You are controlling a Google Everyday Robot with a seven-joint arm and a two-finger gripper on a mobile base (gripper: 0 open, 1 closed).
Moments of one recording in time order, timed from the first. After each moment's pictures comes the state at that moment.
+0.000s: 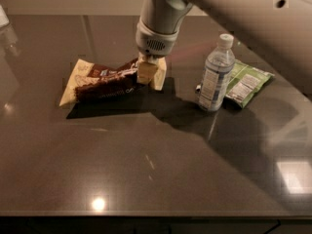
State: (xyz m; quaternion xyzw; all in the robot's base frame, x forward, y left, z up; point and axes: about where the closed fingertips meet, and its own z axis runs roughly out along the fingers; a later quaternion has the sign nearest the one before) arm 0.575 0.028 0.910 -0.68 0.71 0.04 0.17
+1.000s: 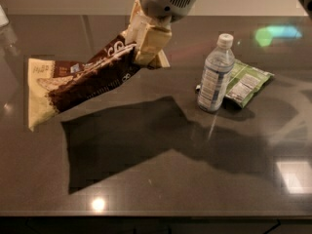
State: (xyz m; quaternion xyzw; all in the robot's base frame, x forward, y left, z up) arm 0.501 0.031 1.015 -0.79 0.56 0.10 0.21
